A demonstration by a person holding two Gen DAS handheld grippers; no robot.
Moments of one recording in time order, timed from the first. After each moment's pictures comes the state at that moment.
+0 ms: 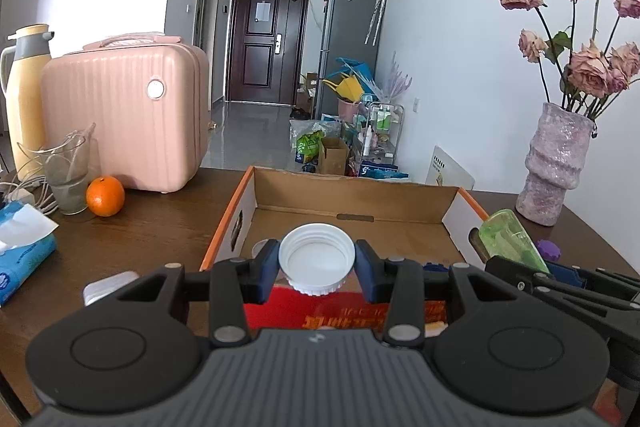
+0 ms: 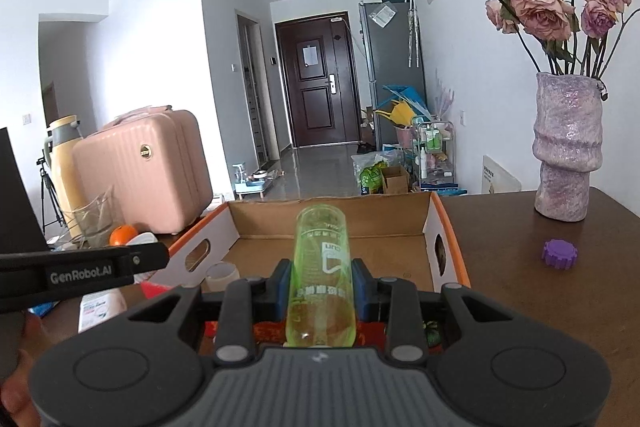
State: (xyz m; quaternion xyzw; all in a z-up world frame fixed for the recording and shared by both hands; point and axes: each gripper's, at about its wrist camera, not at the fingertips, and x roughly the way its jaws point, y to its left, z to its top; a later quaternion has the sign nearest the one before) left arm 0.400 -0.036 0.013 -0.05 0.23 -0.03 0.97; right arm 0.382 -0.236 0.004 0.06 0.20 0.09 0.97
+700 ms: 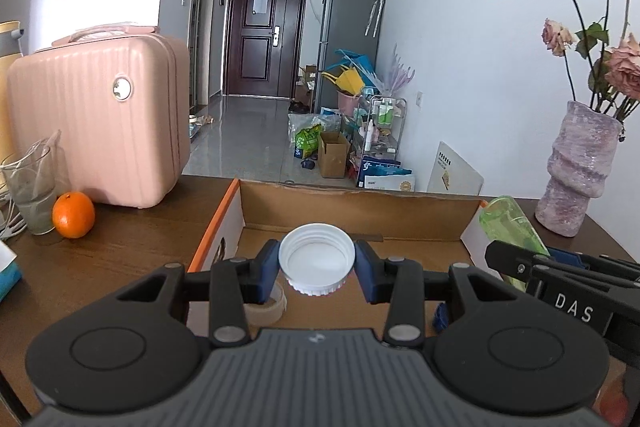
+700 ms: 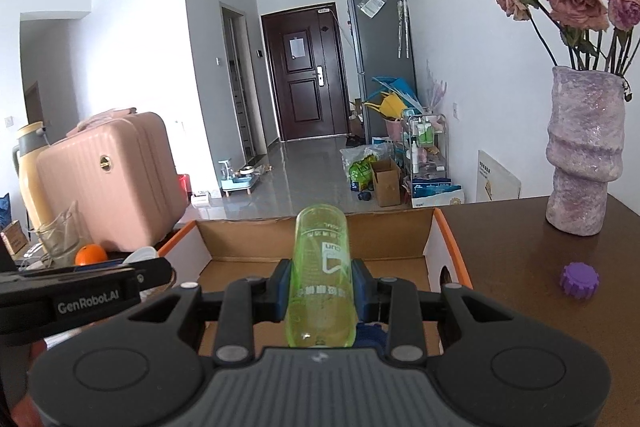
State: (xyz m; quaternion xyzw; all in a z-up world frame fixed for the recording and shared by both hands) left arm 0.482 -0.042 0.002 -0.04 0.24 -0.03 0.97; right arm 0.465 -0.235 0.004 0.07 0.22 0.07 0.97
